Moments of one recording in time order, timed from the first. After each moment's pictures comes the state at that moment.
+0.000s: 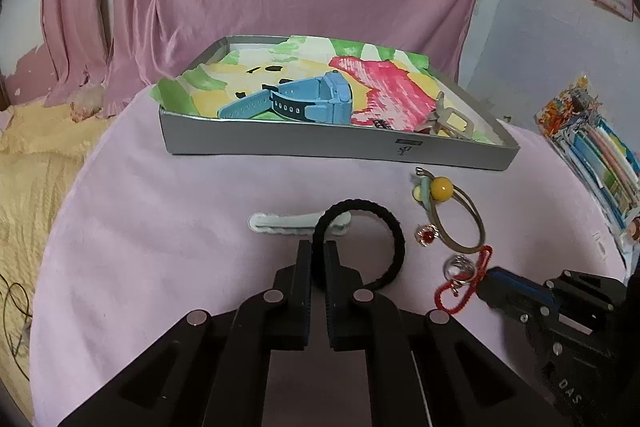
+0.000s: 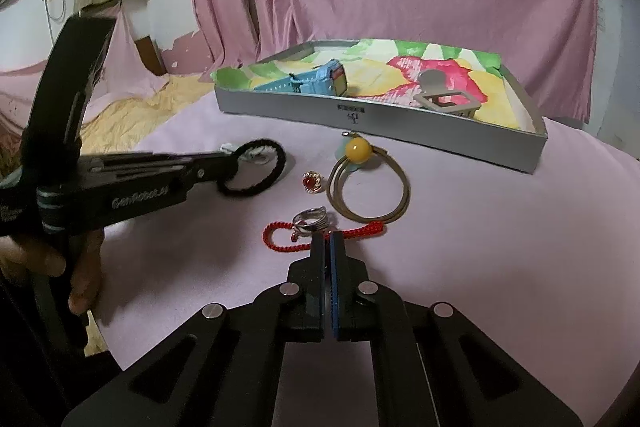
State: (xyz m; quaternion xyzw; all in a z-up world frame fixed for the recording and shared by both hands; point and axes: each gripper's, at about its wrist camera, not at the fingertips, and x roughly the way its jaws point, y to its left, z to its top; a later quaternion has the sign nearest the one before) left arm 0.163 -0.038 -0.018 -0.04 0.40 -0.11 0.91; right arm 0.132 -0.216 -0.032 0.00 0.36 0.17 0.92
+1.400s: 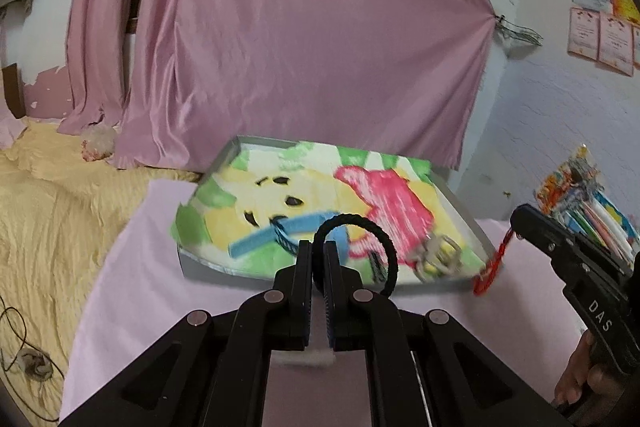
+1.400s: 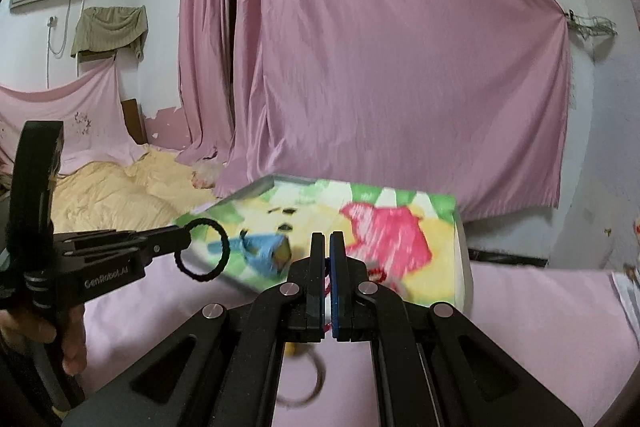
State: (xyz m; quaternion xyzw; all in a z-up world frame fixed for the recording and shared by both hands) left arm 0.197 -0.031 0.048 -0.08 0.28 -0.08 0.95; right arm 0.181 -0.239 0.067 -0.02 0.19 0.12 0.97
